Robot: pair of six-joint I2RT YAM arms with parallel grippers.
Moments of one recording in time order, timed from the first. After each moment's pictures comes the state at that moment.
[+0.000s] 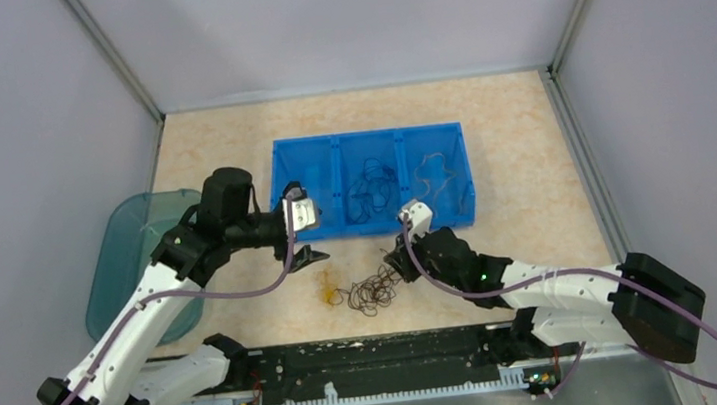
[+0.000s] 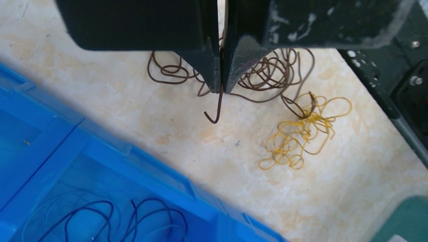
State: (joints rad) left arm -0.59 1.00 1.05 -0.67 0.66 0.68; right arm 0.99 1.06 0.33 0.32 0.15 0.39
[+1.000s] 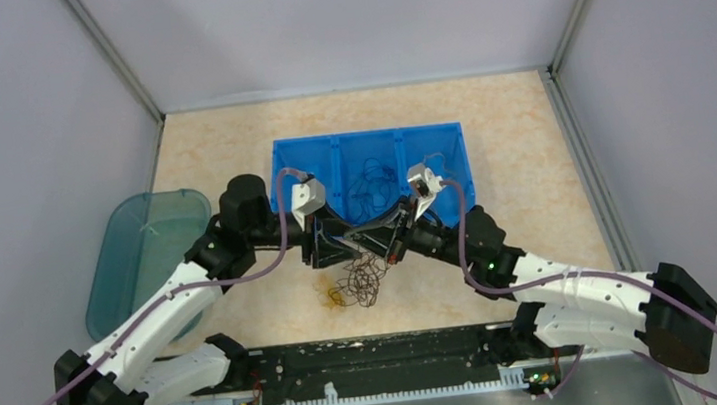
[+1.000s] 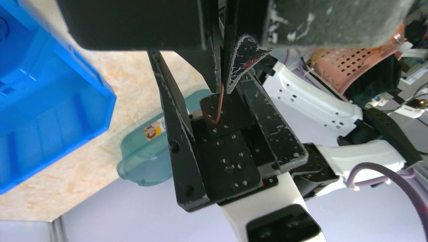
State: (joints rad) left arm -0.65 1.02 0.81 -0.06 0.91 0.04; right arm 0.98 0.95 0.50 0.71 -0.19 0.57
